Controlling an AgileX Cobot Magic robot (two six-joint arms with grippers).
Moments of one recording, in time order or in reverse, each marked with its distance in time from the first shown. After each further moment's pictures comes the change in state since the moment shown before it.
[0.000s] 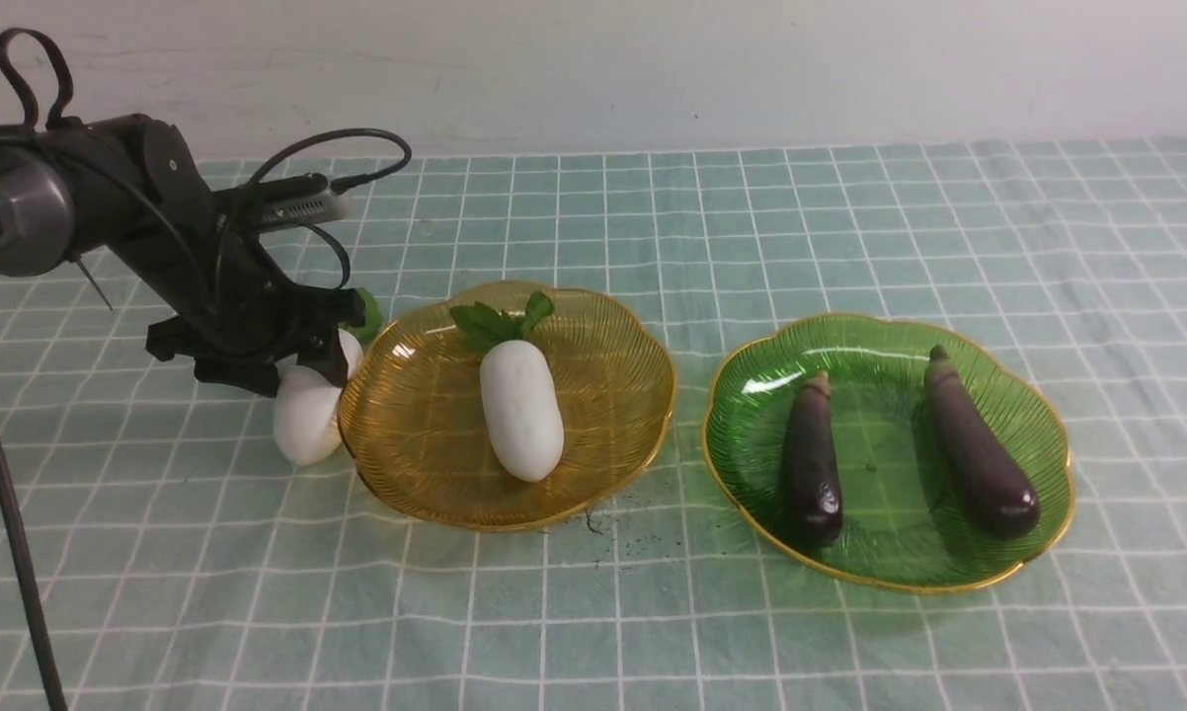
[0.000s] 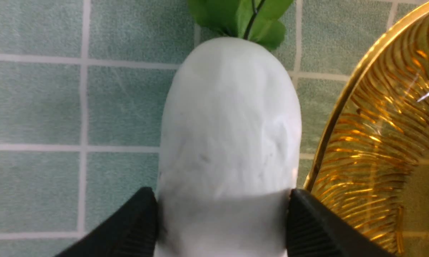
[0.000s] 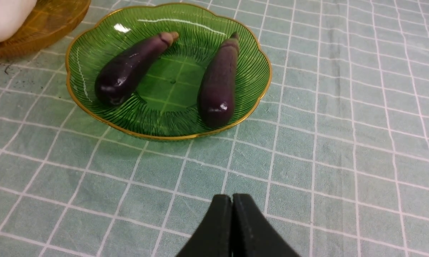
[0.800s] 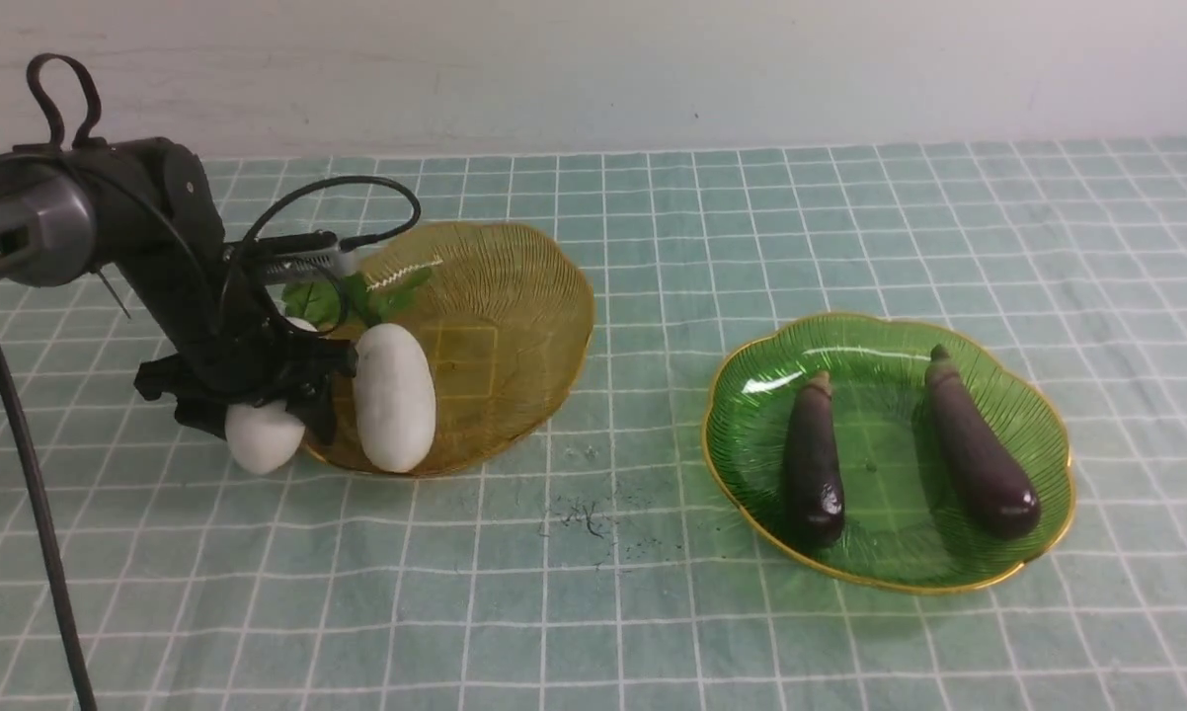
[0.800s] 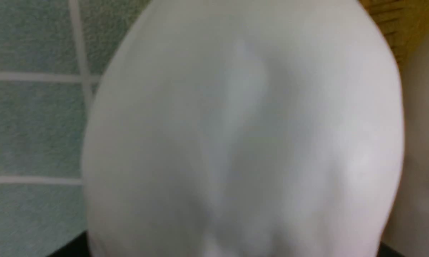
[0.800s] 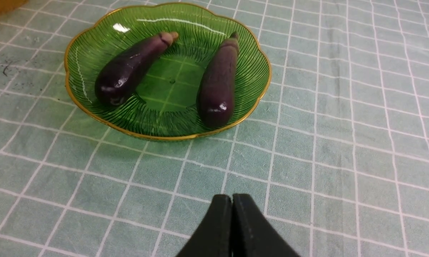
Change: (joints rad) right arm 0.000 0.000 0.000 -0.001 0.000 0.000; left arm -0.001 0.030 -0.051 0.097 0.206 -0.004
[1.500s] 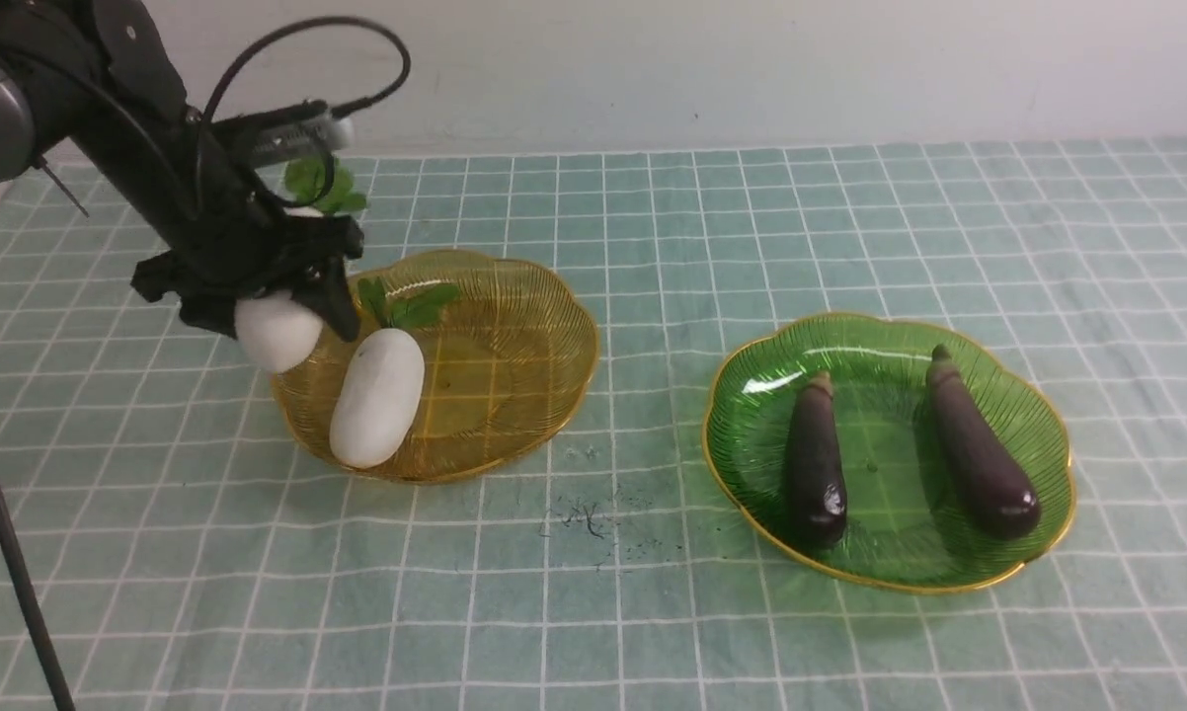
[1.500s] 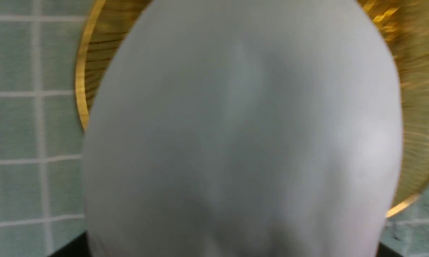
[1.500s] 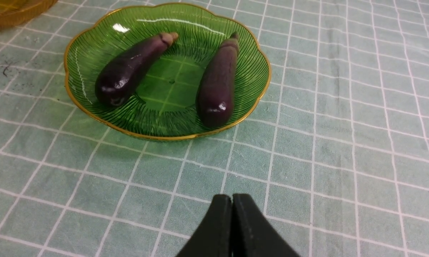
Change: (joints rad) right arm 0.000 0.000 0.000 -0.001 0.000 0.000; left arm -0.032 -0.071 -0.195 -0.224 0.187 0.047
